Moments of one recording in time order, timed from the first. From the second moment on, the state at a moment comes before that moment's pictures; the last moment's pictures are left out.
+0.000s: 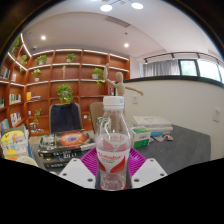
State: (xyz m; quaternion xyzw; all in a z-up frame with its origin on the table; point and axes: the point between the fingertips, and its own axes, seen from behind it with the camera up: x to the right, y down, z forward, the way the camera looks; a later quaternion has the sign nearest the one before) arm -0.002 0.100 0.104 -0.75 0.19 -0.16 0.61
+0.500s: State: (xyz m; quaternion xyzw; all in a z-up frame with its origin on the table) arm -0.032 0.075 0.099 -0.77 0.16 -0.14 0.60
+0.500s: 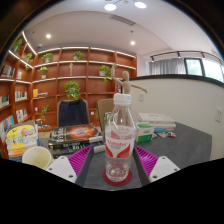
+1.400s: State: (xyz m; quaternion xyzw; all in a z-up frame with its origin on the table) arm -0.218 -0.121 0.151 -0.78 0.03 -0.02 0.63
